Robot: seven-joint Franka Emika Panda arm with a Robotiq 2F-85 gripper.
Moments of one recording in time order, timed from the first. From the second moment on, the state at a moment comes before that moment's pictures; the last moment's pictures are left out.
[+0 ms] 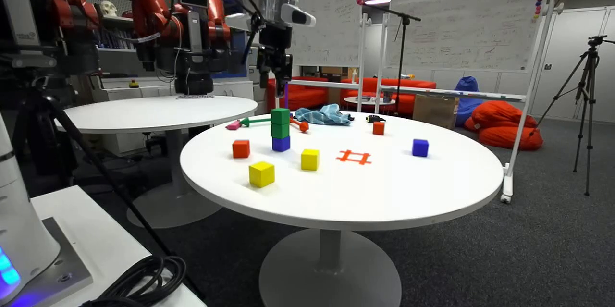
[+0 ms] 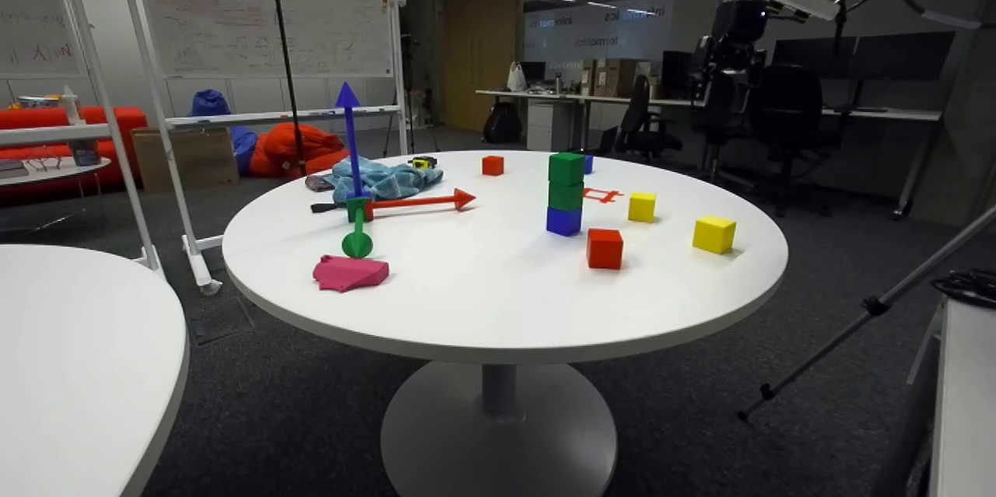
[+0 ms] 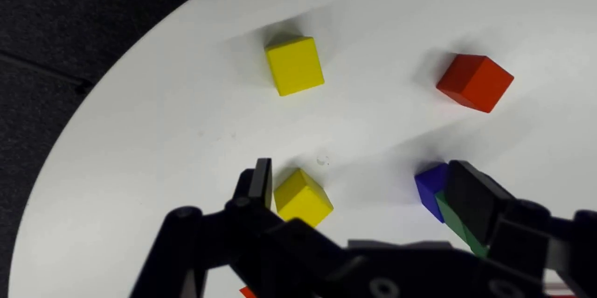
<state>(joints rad) -0.08 -0.07 -0.21 -2.25 0.16 2.14 -0.05</state>
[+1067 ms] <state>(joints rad) 0.00 0.12 -0.02 -2.18 0.47 2.16 -0.19</state>
